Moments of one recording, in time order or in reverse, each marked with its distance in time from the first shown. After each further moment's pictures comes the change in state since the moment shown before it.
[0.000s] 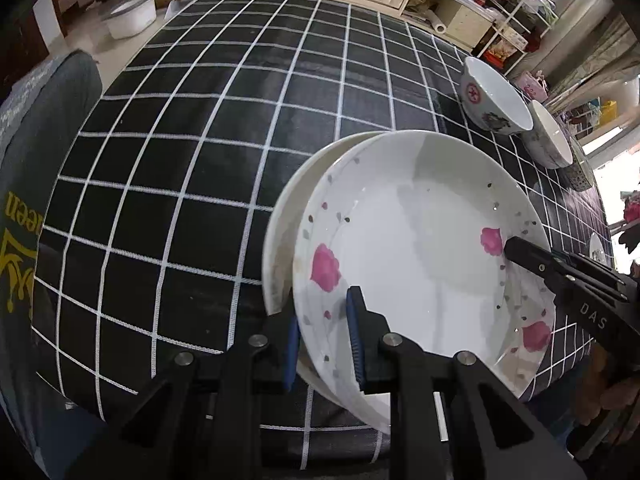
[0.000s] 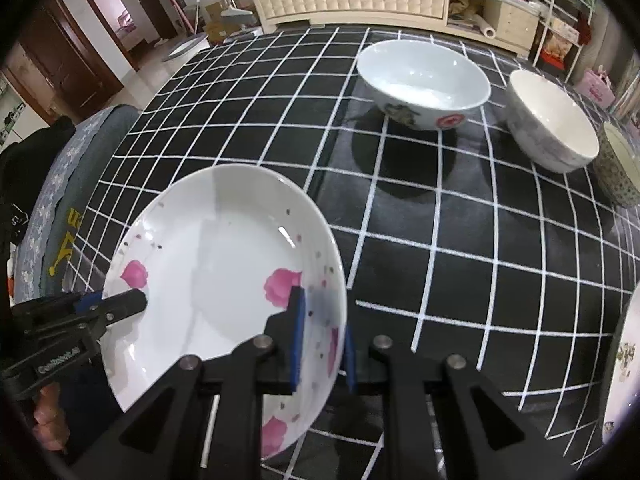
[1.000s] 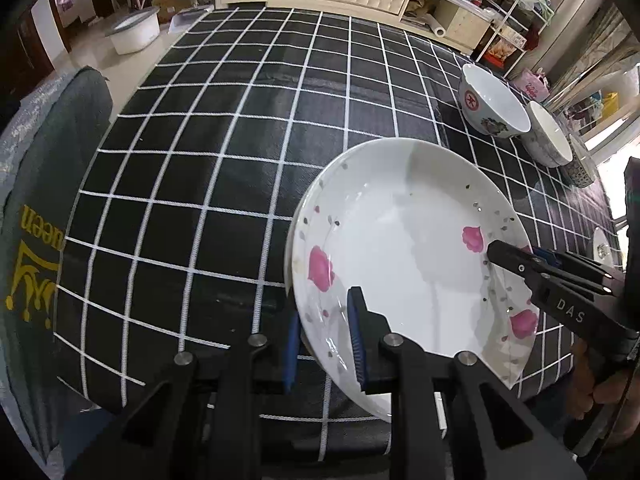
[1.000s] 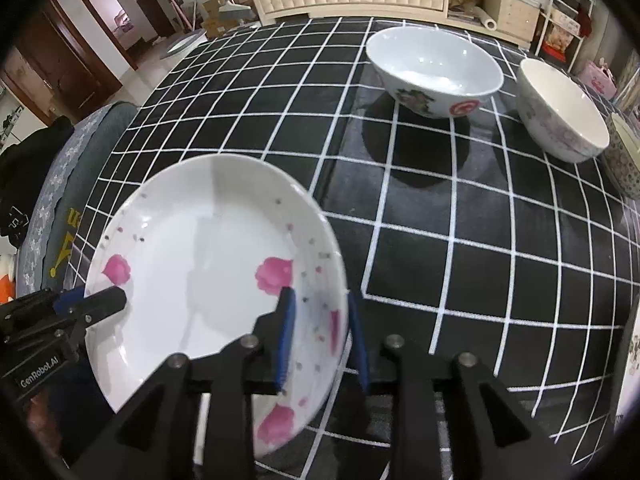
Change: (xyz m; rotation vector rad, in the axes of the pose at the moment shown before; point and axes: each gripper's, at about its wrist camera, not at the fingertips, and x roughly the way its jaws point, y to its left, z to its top) left arm -0.015 -0.003 -0.001 0.045 -0.030 0.076; right arm 0.007 0.005 -0.001 0.022 0.022 0.009
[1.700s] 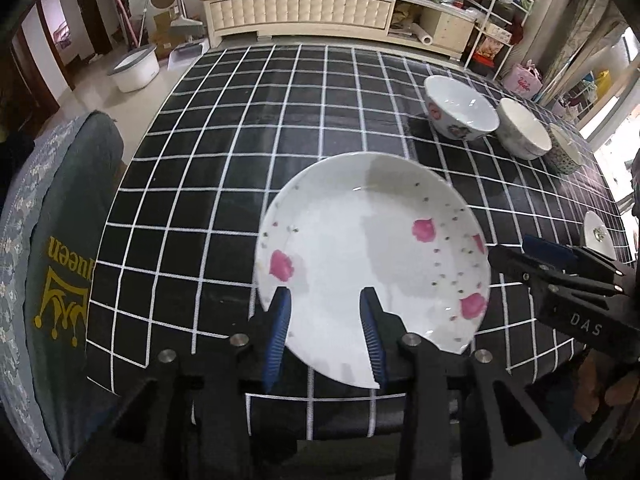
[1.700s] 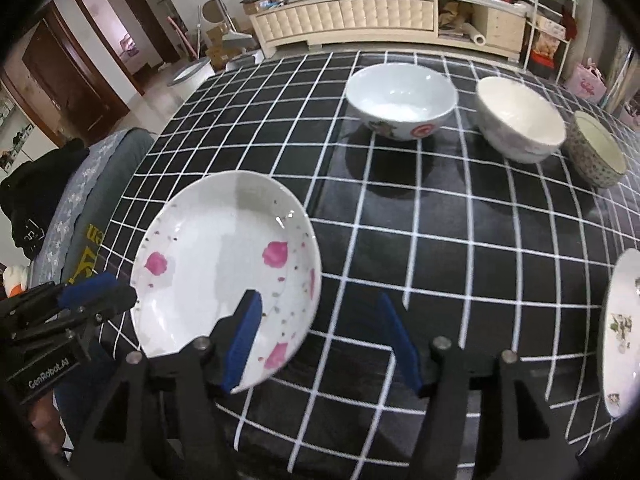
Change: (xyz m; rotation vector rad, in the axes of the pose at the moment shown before) left arm -0.044 -0.039 -0.008 0.086 -0.083 0.052; right arm -0.056 -0.015 -0.021 0.029 -0.102 0.026
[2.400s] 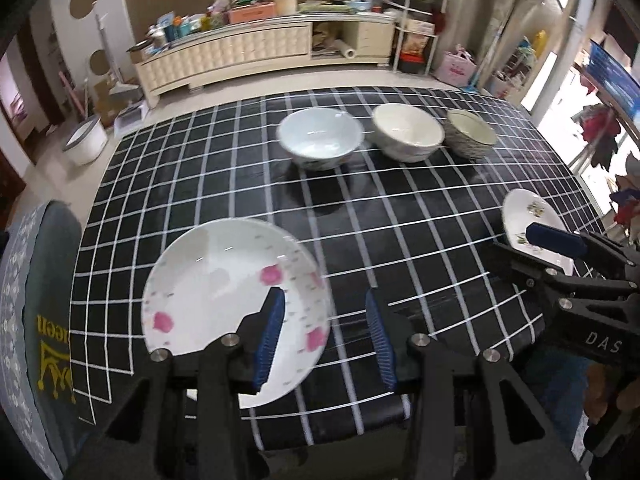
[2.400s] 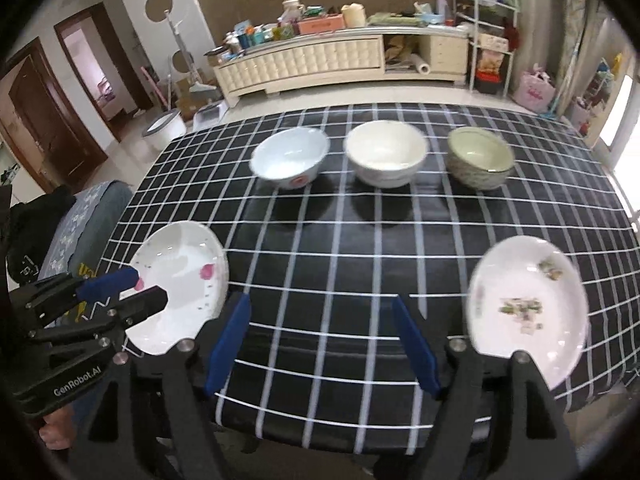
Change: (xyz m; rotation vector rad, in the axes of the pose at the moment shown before) left arm -0.038 -0.140 0.016 0.227 -0.093 -0.079; right arm -0.102 -0.085 -0.020 0.082 -0.155 -0.096
